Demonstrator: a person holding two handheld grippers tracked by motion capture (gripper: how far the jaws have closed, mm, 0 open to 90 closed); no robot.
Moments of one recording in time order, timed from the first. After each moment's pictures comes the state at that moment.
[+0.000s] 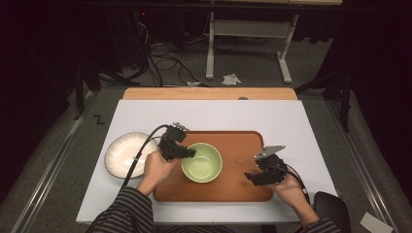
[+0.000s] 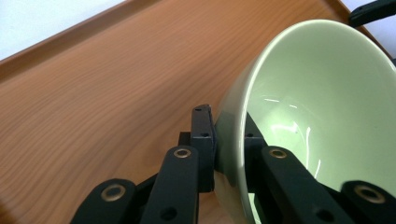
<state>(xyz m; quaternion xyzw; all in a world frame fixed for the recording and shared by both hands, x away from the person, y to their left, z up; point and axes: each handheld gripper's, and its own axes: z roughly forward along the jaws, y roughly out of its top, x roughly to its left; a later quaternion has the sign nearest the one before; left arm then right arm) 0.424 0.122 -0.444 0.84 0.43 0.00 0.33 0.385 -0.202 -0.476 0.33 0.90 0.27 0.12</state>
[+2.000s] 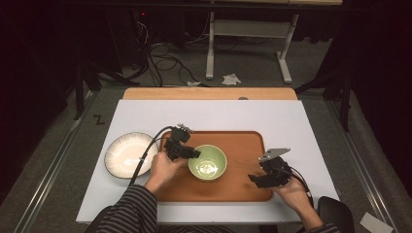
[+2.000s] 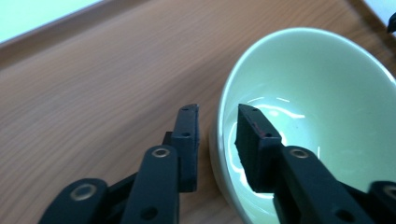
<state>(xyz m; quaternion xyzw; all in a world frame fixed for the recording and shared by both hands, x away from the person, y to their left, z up) 0.438 0.117 -0.467 0.83 0.45 -0.01 0.33 0.377 -0.212 -0.476 0.35 0.89 0.27 0.12</state>
